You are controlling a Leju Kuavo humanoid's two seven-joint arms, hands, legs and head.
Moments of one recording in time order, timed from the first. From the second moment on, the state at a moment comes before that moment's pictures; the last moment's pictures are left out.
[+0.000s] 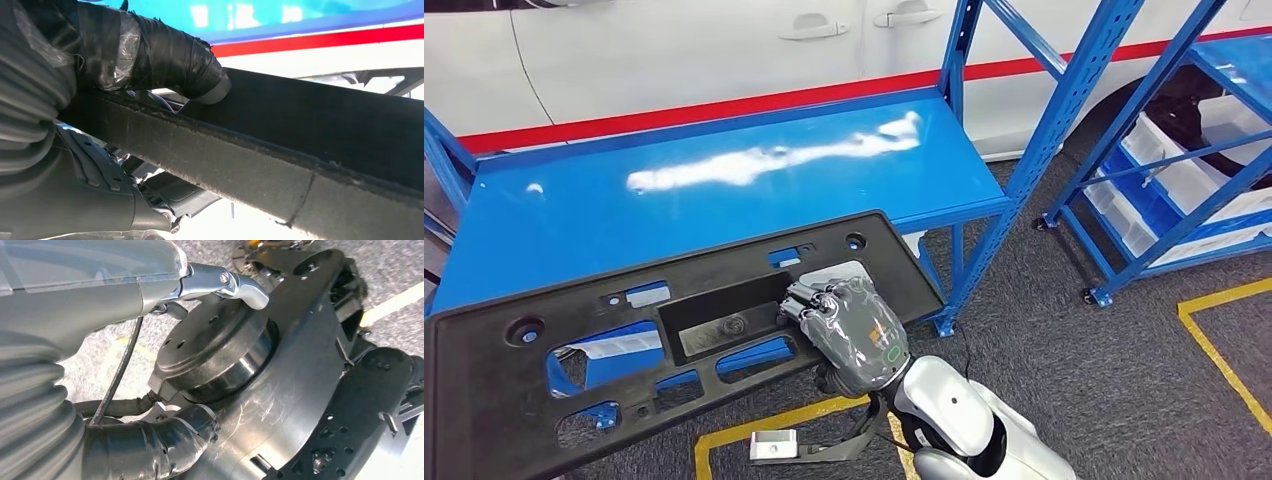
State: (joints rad) left arm 0.01 0.23 -1.06 0.02 0.86 -0.42 -0.26; right arm -0.46 -0.12 0.89 -1.44 1.15 -0.09 -0.09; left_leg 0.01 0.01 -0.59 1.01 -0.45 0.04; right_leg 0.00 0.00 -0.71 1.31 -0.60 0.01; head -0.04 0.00
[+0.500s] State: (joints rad) left arm 0.01 0.23 -1.05 0.02 0.86 -0.42 -0.26; right arm -0.49 -0.13 0.89 -1.45 1.15 -0.09 -0.09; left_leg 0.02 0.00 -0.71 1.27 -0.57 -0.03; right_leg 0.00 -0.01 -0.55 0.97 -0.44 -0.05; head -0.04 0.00
